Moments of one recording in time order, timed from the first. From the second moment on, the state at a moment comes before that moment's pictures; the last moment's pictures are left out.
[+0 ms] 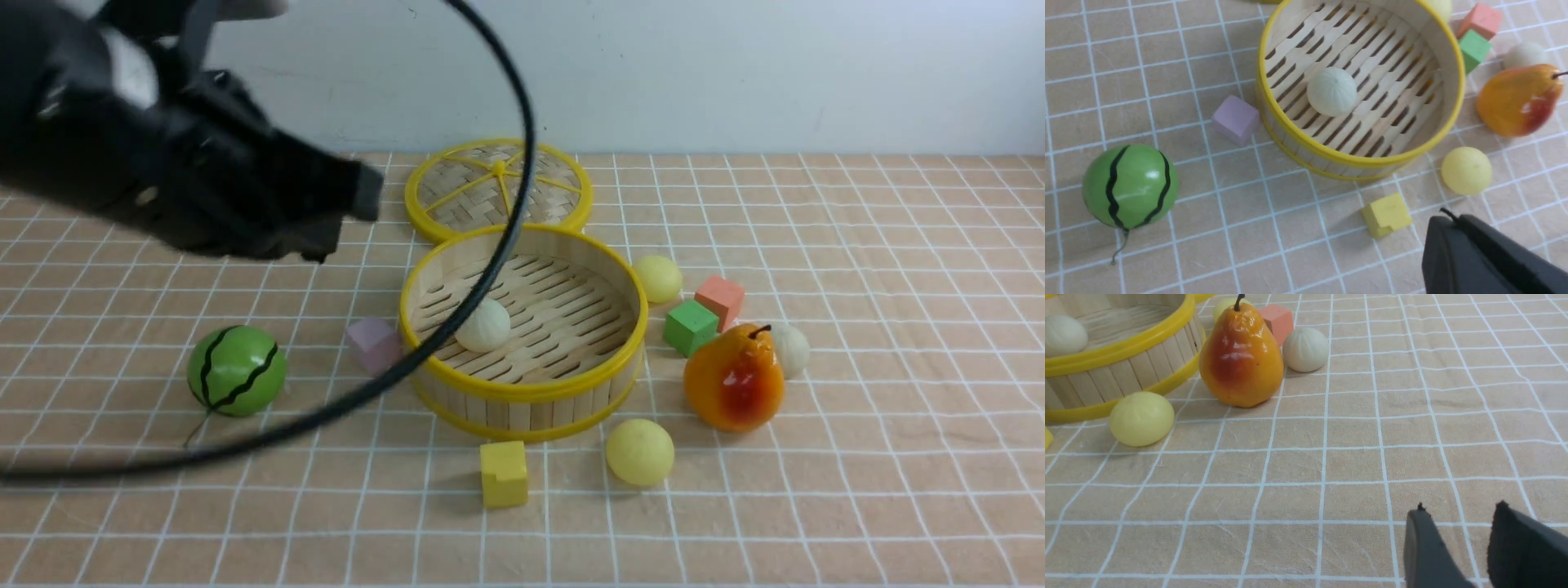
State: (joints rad) right arm 0.03 -0.01 0.02 0.12 0.39 -0.03; left arm -0.47 1.16 -1.18 -0.03 0.78 -0.24
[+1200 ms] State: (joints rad) right arm 0.03 0.20 -0.27 0.53 0.41 0.05; left arm -0.47 0.39 -0.10 -0.12 -0.05 -0.23
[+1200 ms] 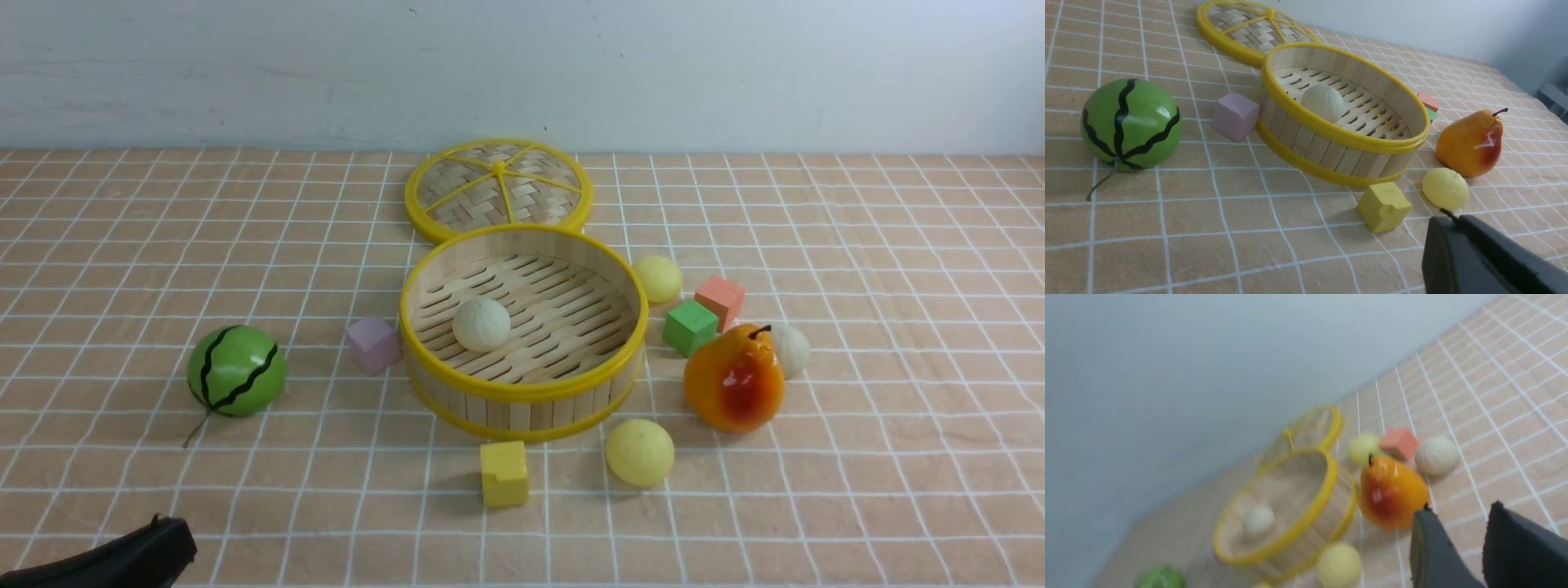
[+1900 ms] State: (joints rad) right arm 0.45 1.56 -1.13 0.28 0.93 -0.10; left arm -0.47 0.39 -0.10 -0.12 -0.05 -0.23
